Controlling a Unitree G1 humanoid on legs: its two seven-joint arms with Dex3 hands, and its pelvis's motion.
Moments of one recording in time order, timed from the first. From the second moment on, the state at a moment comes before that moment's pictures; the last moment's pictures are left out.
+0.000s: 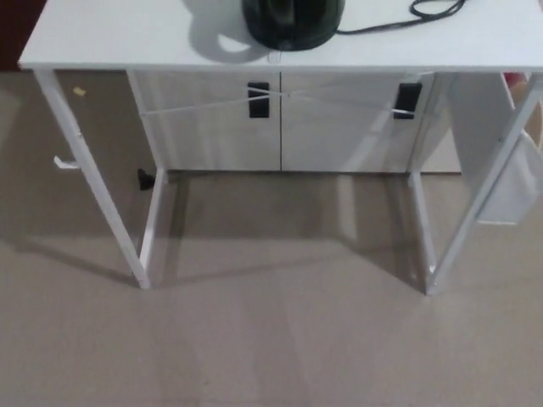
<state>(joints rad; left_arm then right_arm) 0.20 0.61 -0.07 0.75 0.14 -0.32 -0.30 0.20 -0.43 0.13 0.95 -0.25 -0.53 0.01</state>
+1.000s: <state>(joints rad) 0.18 0.62 -0.09 0.76 0.16 -0.32 -0.29 0.16 -0.44 0.15 0.98 -0.27 -0.52 0.01</state>
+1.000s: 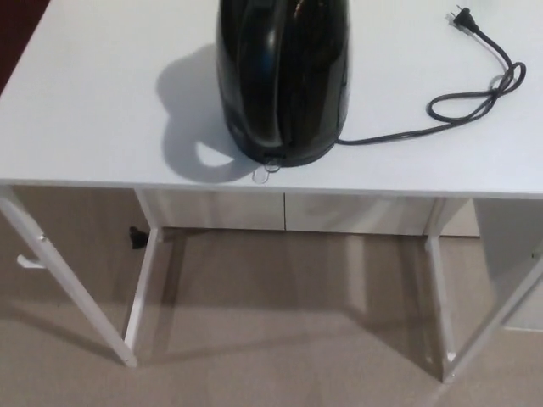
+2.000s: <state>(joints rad) 0.18 0.63 -0.10 0.74 0.18 -0.33 -0.29 0.16 -0.44 0.16 0.97 -0.27 -0.51 0.01</state>
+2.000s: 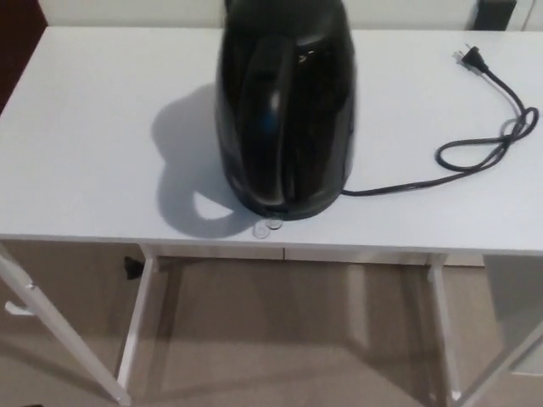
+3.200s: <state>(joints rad) 0.20 0.64 -0.09 0.68 0.18 -0.33 -0.30 0.13 -0.44 0.18 0.95 -0.28 -0.49 0.02</state>
